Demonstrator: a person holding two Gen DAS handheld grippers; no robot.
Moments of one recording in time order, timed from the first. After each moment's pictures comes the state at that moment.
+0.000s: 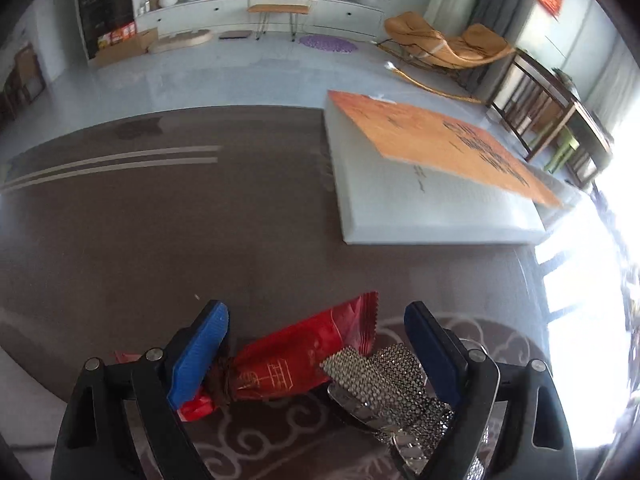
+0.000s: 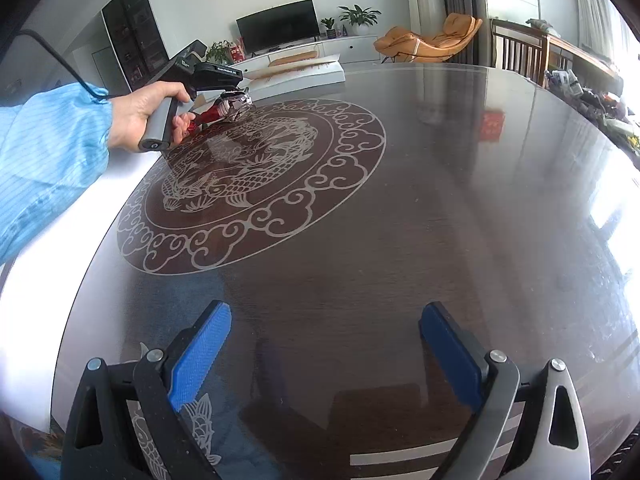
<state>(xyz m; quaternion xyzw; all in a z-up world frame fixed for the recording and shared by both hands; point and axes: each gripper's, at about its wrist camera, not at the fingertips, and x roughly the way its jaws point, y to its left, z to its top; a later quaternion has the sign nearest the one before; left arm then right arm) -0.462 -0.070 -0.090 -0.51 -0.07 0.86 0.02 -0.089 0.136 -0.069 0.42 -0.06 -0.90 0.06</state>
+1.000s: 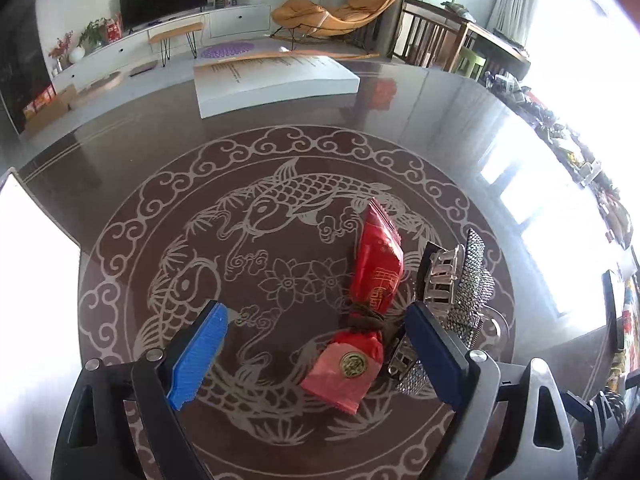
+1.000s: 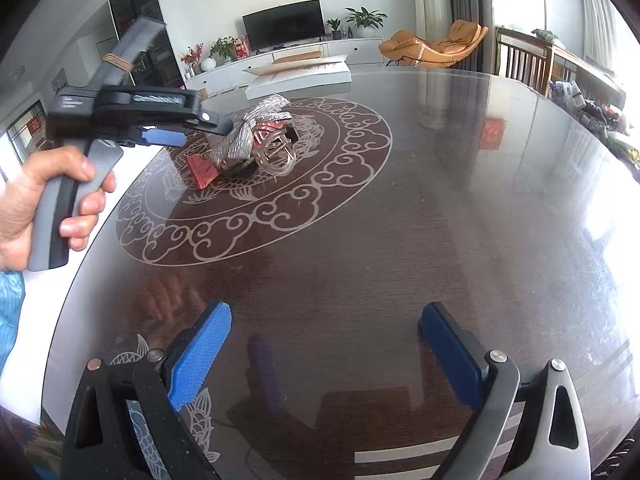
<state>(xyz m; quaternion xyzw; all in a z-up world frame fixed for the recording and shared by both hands) -0.282 -0.013 -0.071 -0.50 0.03 0.85 0.15 -0.089 0.129 -0.071 0.42 -0.04 -0.90 0.06</state>
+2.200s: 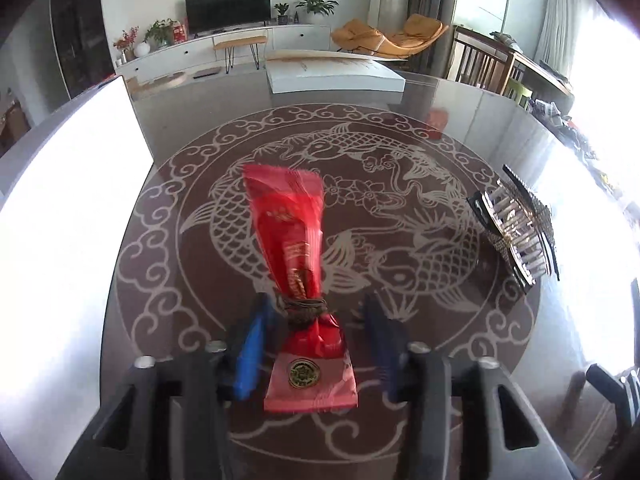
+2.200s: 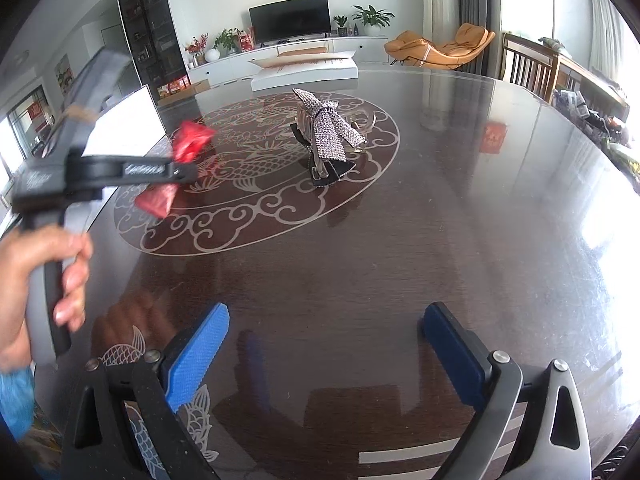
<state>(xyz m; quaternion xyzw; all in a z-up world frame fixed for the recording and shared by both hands) -0.192 -0.040 -0.090 -0.46 0.01 0.89 0.04 -0.090 0.118 -0.074 0.43 -0.02 -0.90 0.06</state>
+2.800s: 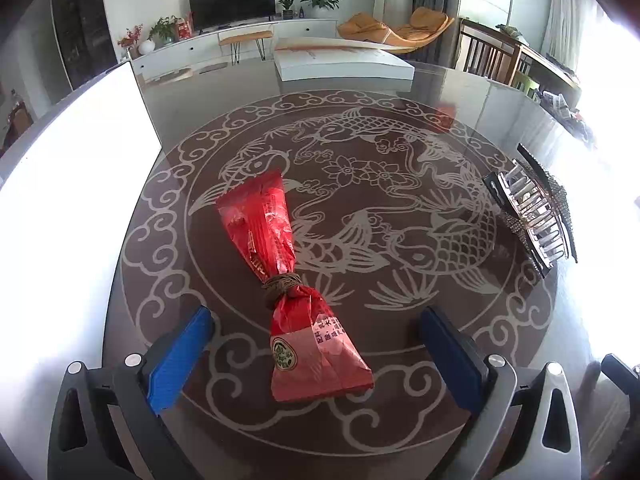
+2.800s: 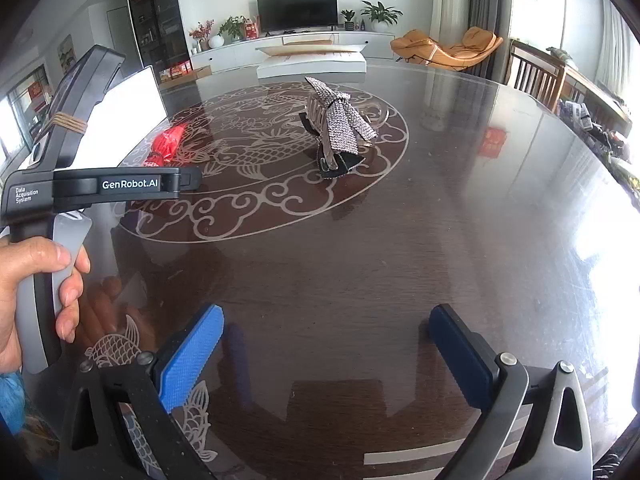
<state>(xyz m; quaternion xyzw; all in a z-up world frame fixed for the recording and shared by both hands) -0.196 -0.045 -0.102 -0.47 0.02 0.88 0.03 -0.090 0.109 -0.078 0.44 0.01 -0.90 0.06</state>
